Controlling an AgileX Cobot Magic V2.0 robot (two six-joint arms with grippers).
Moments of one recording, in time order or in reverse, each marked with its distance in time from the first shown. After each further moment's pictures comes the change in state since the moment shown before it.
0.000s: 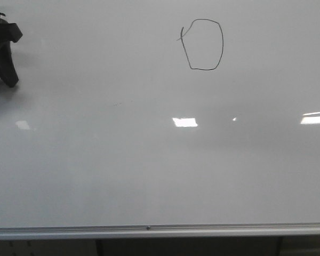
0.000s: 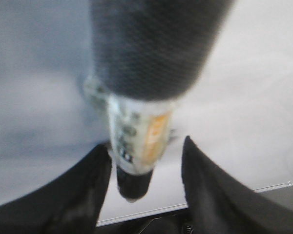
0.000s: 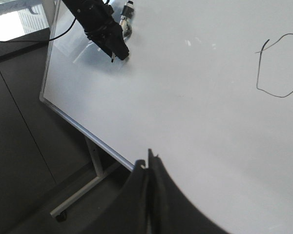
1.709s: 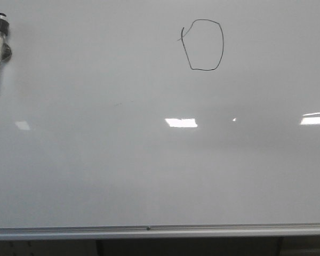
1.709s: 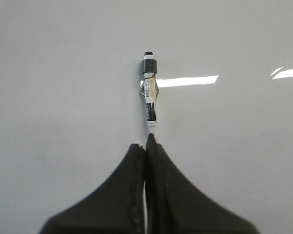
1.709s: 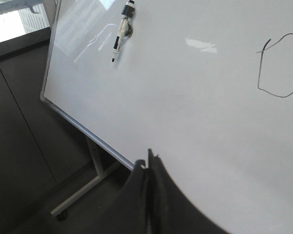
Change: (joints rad) left arm 0.000 -1.508 0.953 0.077 -0.416 -0.005; right arm 0.000 0.000 0.000 0.000 0.004 -0.002
